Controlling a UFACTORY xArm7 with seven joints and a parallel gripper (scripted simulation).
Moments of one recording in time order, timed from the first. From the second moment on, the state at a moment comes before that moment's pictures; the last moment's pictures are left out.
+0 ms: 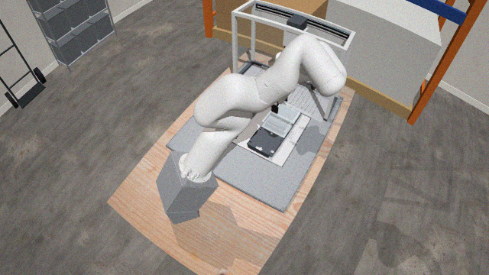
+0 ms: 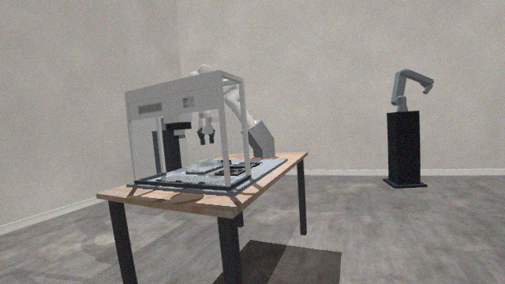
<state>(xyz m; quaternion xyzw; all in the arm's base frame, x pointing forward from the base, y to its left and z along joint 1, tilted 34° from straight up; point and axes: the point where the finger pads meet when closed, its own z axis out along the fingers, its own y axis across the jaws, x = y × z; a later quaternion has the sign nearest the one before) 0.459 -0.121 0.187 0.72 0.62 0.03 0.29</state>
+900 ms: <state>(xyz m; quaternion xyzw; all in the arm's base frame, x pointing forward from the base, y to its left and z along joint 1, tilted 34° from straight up) 0.470 -0.059 0.157 0.72 0.62 0.03 0.29</state>
